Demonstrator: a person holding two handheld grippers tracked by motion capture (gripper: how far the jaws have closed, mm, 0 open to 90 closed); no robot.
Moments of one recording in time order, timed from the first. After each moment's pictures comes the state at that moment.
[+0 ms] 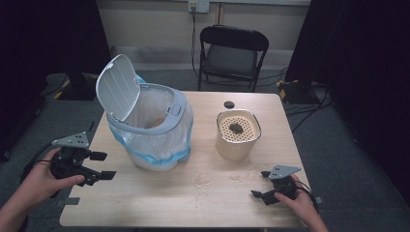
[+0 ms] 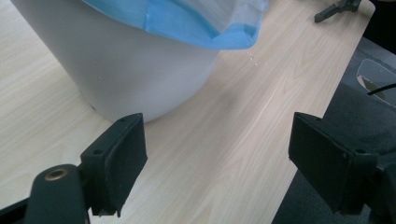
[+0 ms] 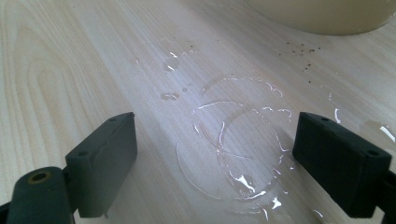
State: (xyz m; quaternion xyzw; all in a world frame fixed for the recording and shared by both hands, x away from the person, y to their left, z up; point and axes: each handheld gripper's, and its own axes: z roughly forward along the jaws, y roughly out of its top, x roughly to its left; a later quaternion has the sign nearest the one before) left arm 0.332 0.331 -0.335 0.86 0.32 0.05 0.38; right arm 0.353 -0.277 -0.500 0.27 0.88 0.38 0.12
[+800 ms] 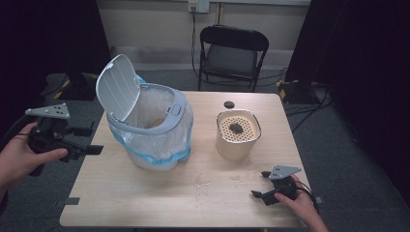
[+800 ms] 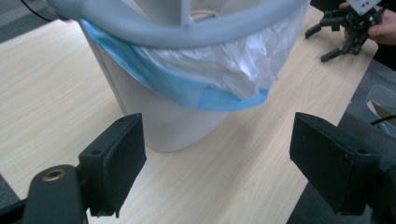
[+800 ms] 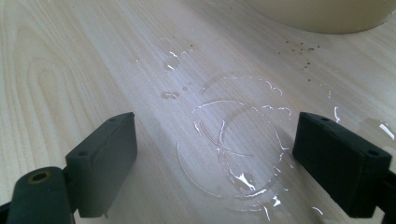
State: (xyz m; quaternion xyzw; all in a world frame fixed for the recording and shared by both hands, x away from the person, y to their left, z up) left arm 0.352 0.349 -0.267 0.85 0.34 0.09 0.40; right arm 0.352 -0.277 -0.500 0.27 0.88 0.38 0.12
